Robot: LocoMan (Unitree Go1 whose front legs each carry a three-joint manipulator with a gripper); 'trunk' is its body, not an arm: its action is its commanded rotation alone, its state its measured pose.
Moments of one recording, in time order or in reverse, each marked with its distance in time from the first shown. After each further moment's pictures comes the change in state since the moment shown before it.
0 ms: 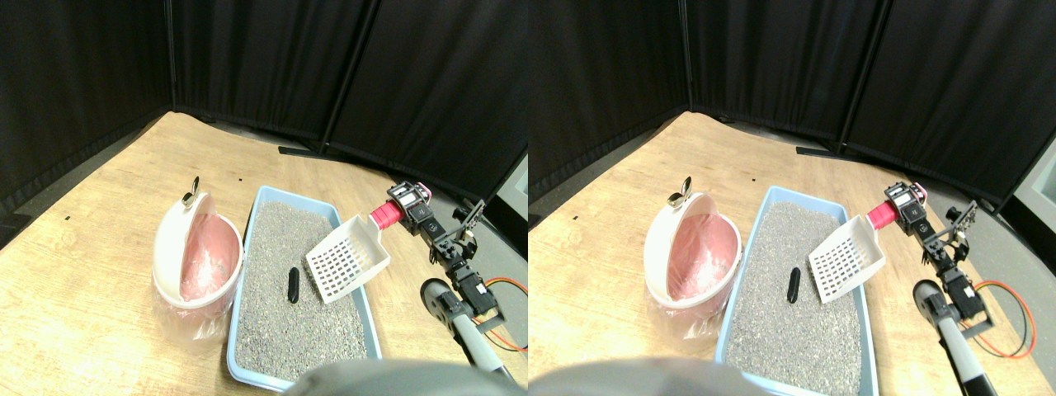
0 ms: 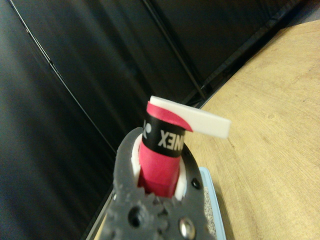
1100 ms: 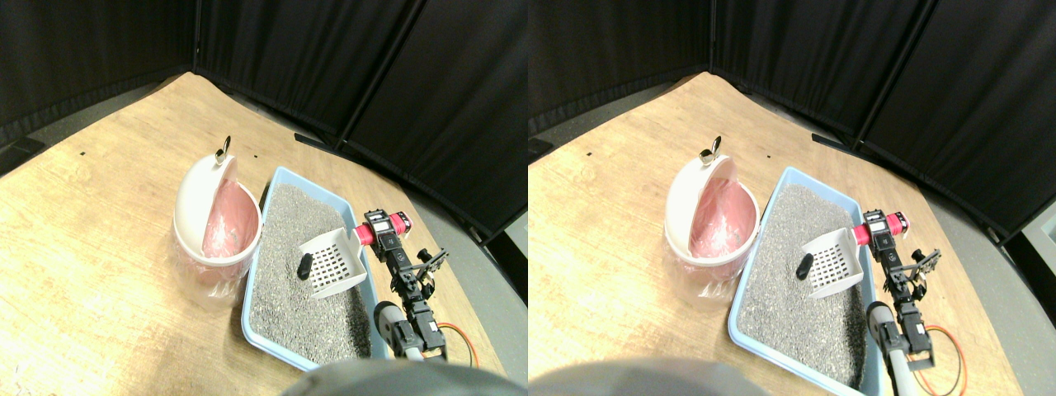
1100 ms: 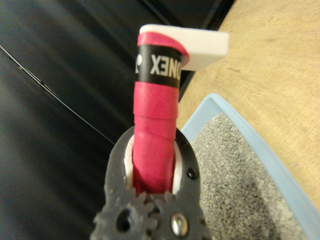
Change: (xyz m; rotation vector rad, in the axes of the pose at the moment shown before) right arm -0.004 0.112 -0.024 0.135 0.067 0.090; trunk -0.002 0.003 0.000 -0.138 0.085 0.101
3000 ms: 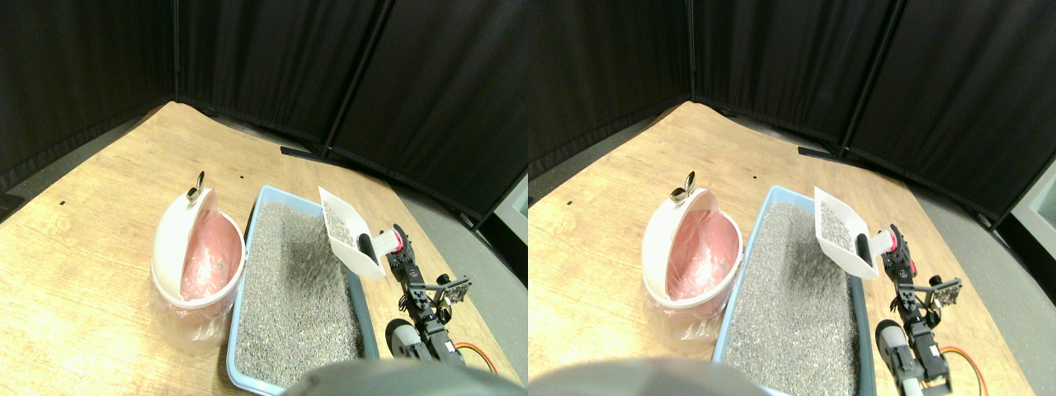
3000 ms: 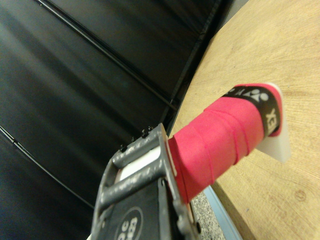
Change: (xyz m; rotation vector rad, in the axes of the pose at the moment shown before) right arm -0.034 -0.073 0.002 1.052 -0.125 -0.460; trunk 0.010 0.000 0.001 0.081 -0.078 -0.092
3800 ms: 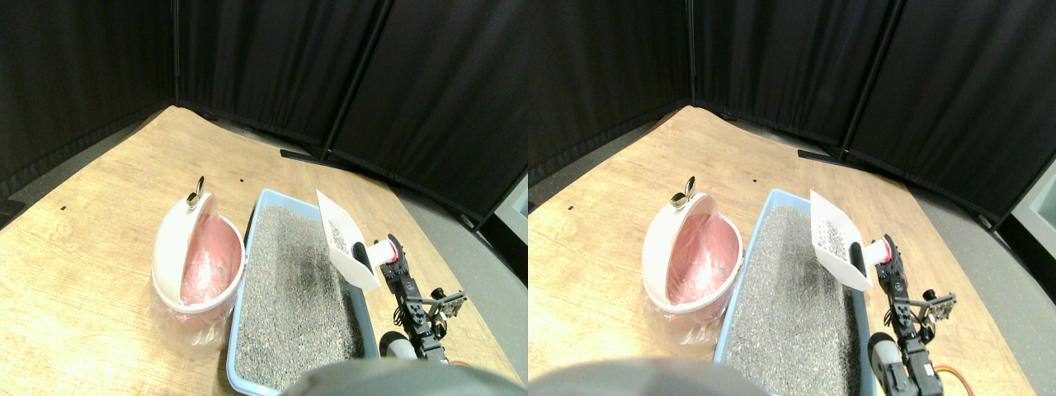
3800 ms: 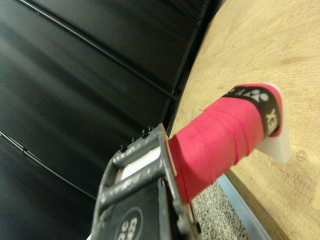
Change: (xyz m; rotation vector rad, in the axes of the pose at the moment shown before) right arm -0.012 0.012 -0.008 0.083 0.023 0.023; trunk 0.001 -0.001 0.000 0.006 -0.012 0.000
